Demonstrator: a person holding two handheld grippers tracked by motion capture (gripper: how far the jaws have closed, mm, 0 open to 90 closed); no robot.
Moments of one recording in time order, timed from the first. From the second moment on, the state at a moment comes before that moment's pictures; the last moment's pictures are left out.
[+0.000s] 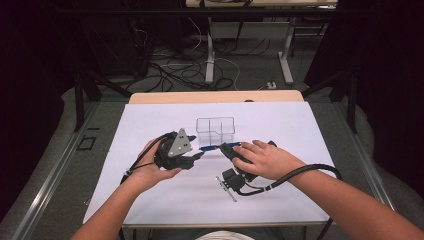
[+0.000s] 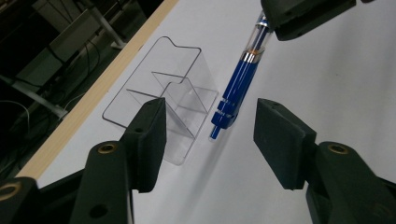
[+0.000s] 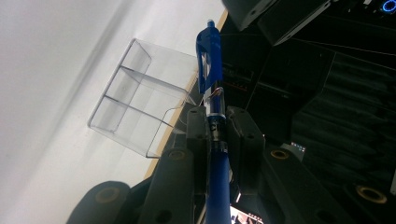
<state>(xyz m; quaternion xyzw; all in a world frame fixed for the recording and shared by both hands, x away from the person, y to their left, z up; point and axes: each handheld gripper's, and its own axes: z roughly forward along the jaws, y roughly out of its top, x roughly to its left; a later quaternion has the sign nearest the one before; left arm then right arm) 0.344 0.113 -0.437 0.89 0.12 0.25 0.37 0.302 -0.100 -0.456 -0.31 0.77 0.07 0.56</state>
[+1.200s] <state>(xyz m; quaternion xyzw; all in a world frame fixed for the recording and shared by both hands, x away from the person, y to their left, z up) 0.348 0.058 -0.436 0.94 0.01 0.26 0.23 0.298 -0.094 -0.462 -0.34 0.76 0.06 0.55</state>
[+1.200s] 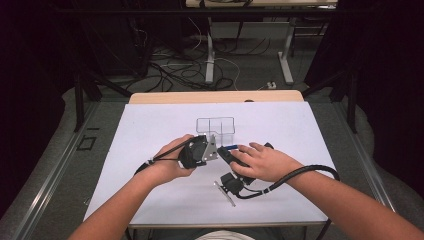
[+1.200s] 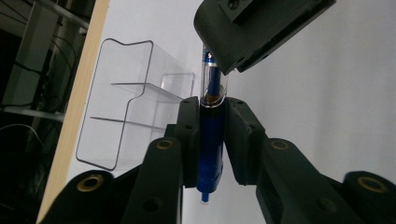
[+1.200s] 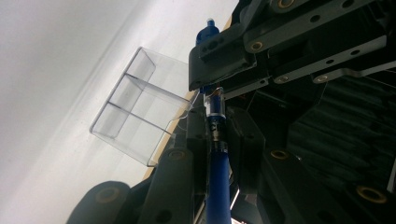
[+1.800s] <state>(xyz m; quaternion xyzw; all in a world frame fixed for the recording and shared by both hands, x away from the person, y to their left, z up) 0.356 0.060 -0.435 0.94 0.01 0.25 0.24 0.302 -0.095 -0.460 -0.35 0.75 0.06 0.56</state>
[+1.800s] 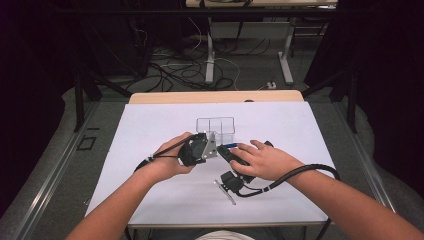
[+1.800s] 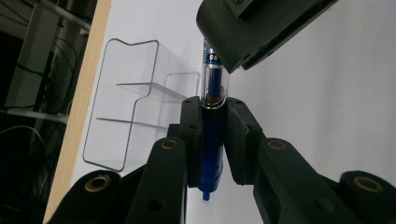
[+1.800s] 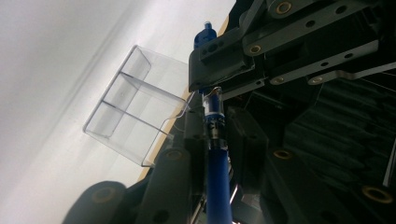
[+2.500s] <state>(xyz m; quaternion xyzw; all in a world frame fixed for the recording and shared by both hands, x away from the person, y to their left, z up) 0.387 0.081 -0.422 0.91 0.12 0.24 0.31 0.306 -0.105 -0.452 -0.29 0.77 0.09 0.56</state>
